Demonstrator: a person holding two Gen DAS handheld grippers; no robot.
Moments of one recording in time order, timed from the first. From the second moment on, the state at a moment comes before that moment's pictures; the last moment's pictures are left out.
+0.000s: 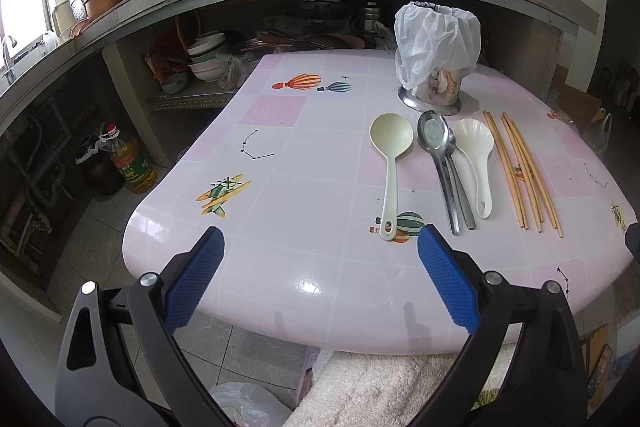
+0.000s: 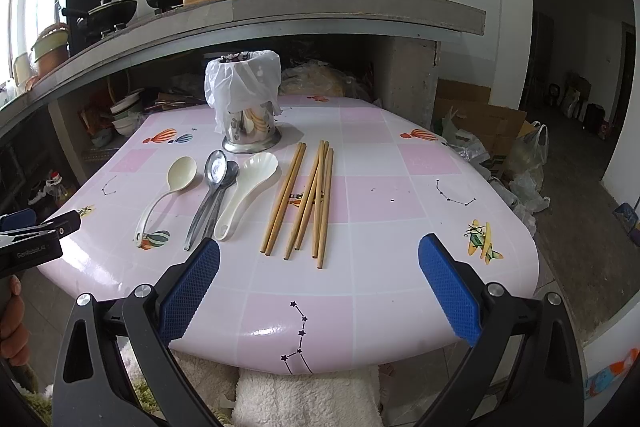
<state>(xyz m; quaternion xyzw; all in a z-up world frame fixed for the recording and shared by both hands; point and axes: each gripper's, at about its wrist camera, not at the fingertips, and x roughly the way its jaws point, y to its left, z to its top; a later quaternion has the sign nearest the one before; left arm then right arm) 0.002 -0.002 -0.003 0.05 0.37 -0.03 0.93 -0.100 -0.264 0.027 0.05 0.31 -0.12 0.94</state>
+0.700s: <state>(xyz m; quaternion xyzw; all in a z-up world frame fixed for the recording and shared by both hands) 0.022 0.003 -0.008 0.05 0.38 -0.06 0.92 -0.089 -0.252 0.031 0.04 0.30 -0.13 0.94</state>
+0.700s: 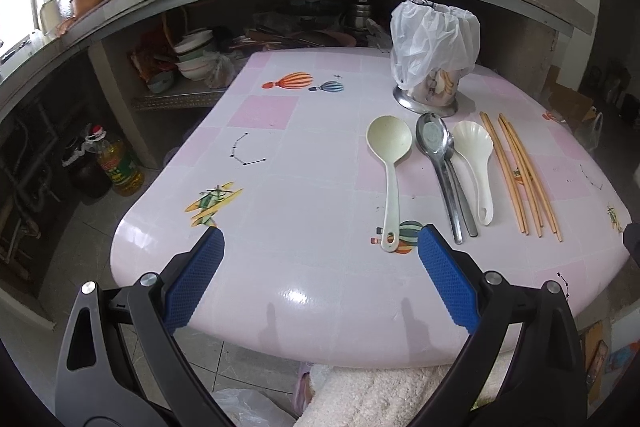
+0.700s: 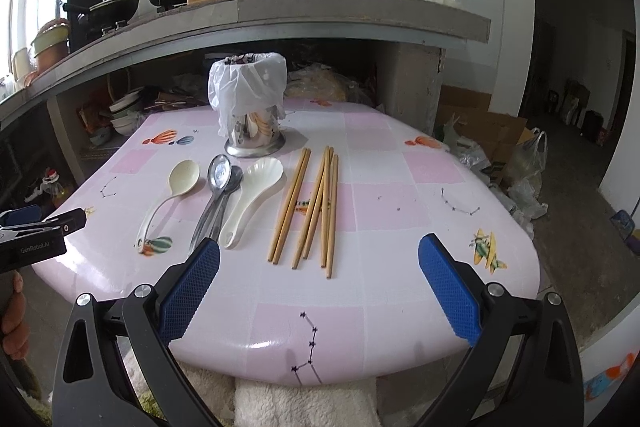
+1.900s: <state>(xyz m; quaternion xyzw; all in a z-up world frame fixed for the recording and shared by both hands) 0.195 -0.061 -0.068 0.06 0.41 -0.20 0.89 0.046 -0.251 0.001 0.05 0.33 -0.03 0.94</state>
